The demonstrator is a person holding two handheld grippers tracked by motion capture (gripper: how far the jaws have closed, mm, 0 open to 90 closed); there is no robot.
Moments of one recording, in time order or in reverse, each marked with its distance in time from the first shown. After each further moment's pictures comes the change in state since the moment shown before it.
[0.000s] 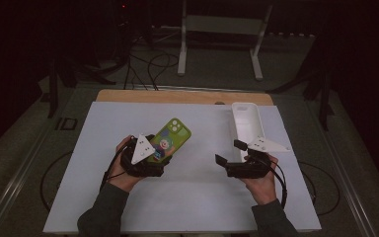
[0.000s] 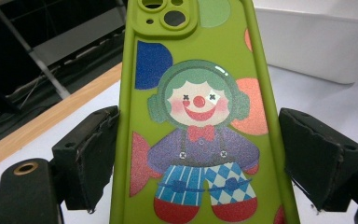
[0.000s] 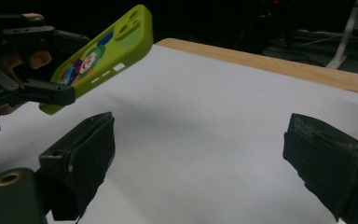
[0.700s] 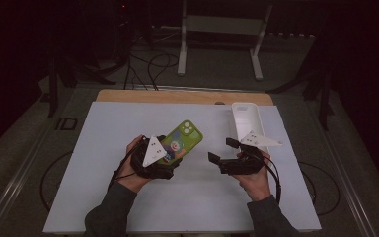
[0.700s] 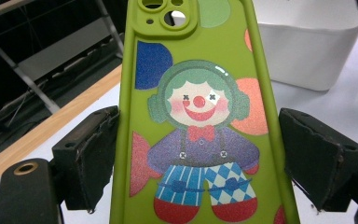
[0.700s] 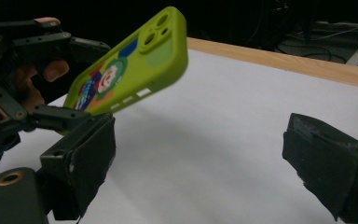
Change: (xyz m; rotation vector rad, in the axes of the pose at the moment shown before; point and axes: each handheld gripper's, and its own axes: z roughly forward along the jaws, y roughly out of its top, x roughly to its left) left arm -0.019 0.016 0.009 -0.020 -0.044 0.052; right arm 0.007 0.011 0.016 0.019 0.053 0.029
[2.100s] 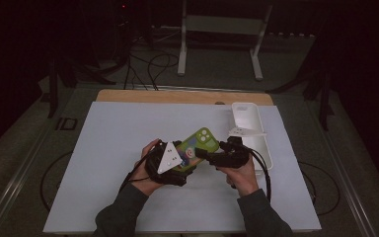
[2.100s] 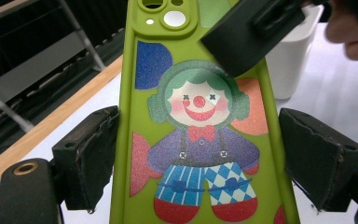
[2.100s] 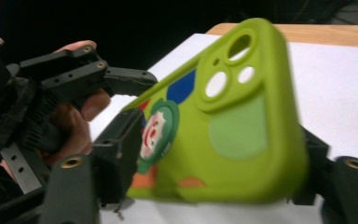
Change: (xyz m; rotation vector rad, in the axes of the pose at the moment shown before) left arm -0.028 0.012 0.016 -0.034 -0.091 0.067; right arm 0.002 0.007 0.035 0.054 0.184 0.143
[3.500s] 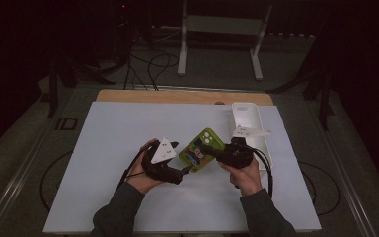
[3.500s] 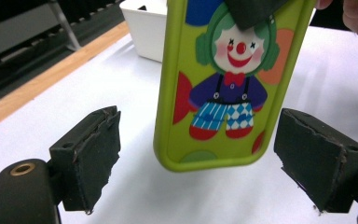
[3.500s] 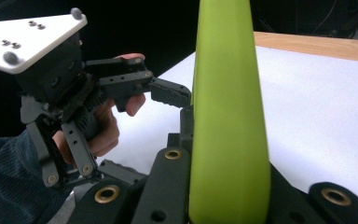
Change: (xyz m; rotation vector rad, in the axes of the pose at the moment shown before) left arm 0.020 -0.012 0.002 0.045 -0.097 -0.140; right arm 0.004 0.006 -0.014 -0.010 0.058 -0.071
